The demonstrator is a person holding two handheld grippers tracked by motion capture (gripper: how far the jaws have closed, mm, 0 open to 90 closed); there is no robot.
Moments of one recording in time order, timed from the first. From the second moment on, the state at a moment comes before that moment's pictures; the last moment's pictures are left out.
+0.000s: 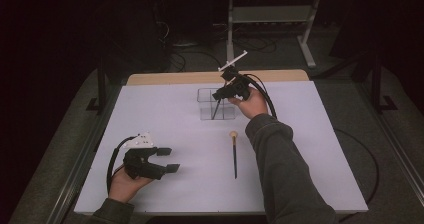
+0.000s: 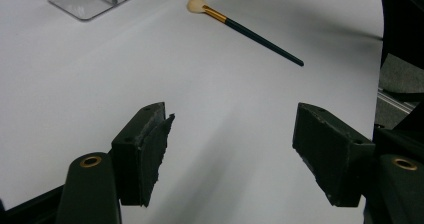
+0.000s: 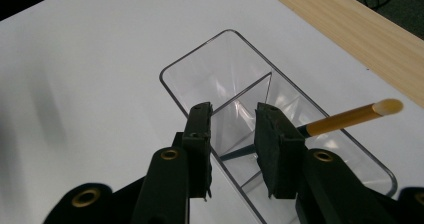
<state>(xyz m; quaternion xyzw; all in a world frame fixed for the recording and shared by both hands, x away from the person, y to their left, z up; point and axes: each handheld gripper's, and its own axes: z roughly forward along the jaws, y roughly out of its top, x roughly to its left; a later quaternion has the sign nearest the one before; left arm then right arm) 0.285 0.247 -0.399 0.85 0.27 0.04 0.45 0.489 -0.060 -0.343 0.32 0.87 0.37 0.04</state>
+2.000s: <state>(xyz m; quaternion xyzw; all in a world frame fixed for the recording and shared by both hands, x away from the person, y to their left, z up) 0.286 0.247 -0.403 0.85 0.27 0.03 0.44 0.434 -0.112 -0.340 0.32 0.85 0.41 0.04</state>
